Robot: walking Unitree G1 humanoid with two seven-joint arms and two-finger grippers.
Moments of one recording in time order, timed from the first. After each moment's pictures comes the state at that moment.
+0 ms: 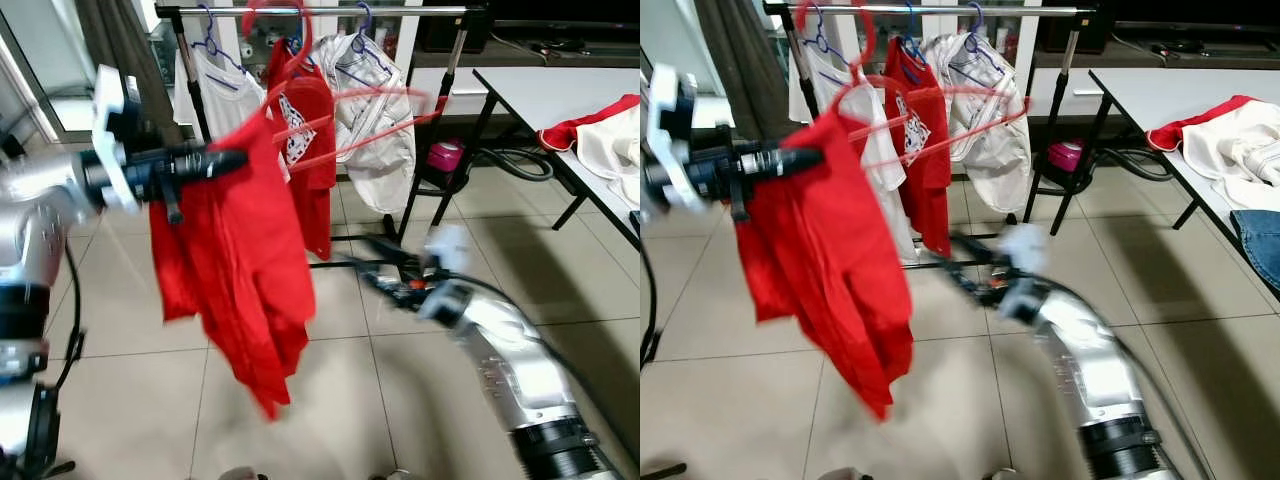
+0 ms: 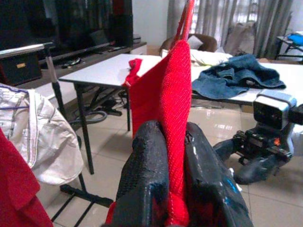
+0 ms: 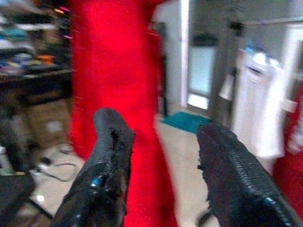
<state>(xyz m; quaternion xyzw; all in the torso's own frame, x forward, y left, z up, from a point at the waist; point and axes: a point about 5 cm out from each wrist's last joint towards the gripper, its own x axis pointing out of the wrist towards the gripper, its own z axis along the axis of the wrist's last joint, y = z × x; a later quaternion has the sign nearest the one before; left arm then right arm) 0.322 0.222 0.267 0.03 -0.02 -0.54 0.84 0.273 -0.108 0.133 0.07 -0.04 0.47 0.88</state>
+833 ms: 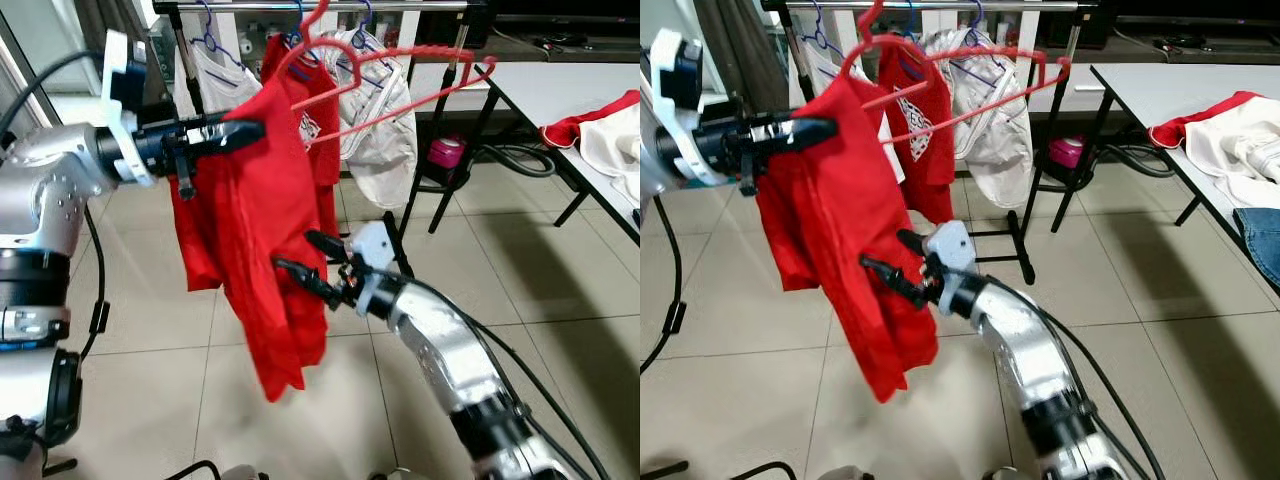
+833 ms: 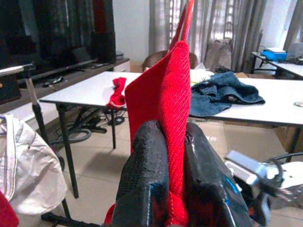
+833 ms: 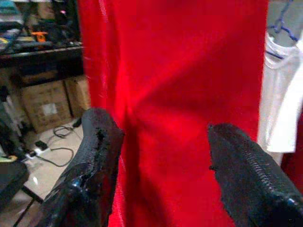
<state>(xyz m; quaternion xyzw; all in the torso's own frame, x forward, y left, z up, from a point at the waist) 0.333 0.204 0.287 0.02 -0.05 -0.58 0.82 0.295 -0.050 0.118 0.02 -0.01 0.46 0.89</state>
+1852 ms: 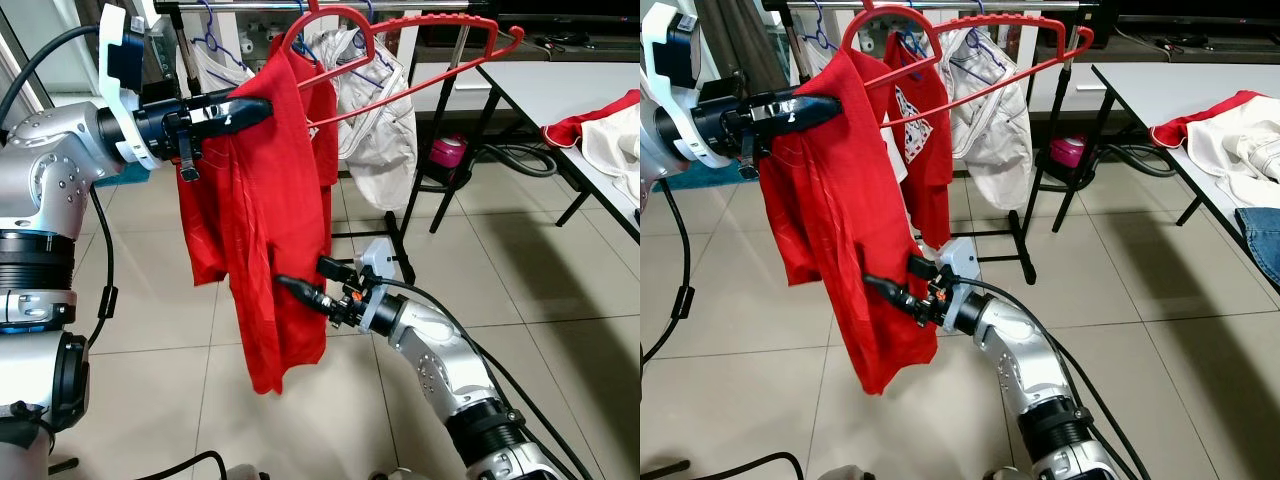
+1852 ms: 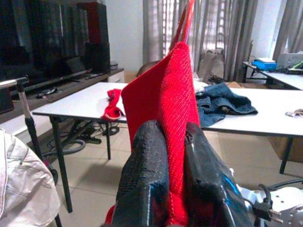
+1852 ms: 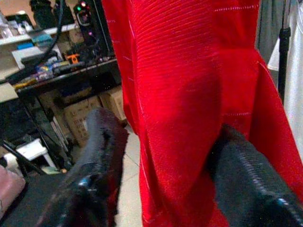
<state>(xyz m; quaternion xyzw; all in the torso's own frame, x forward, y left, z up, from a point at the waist) 0.337 0.198 0.300 0.00 -0.07 -0.59 0.81 0.286 -0.052 0.096 0.12 0.02 0.50 0.86</state>
